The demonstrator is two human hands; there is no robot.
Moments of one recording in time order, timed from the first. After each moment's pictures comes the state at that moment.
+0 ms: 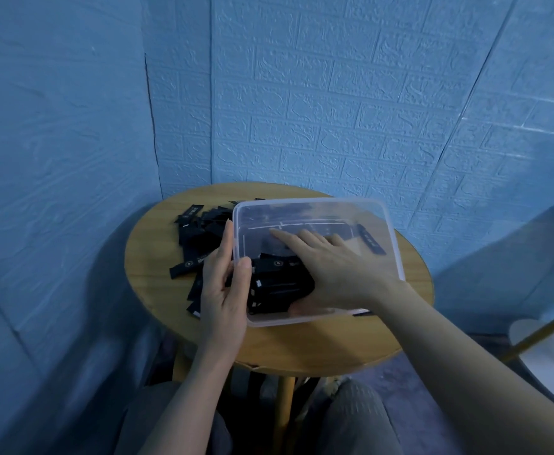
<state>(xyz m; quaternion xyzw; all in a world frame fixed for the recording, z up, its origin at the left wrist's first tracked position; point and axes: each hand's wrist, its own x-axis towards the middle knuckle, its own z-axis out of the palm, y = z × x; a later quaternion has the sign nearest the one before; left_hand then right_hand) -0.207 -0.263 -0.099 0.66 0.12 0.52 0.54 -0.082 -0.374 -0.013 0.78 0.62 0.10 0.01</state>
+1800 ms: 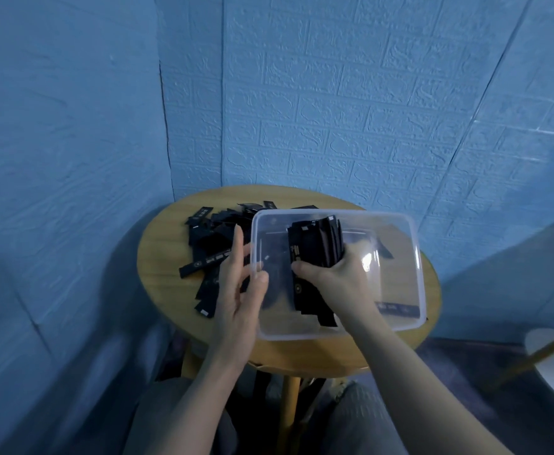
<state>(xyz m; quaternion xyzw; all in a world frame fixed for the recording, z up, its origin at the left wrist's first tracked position) -0.222 -0.282 -0.086 0.67 0.12 0.44 0.58 -0.107 -0.370 -0.044 0.80 0.23 -0.08 -0.55</state>
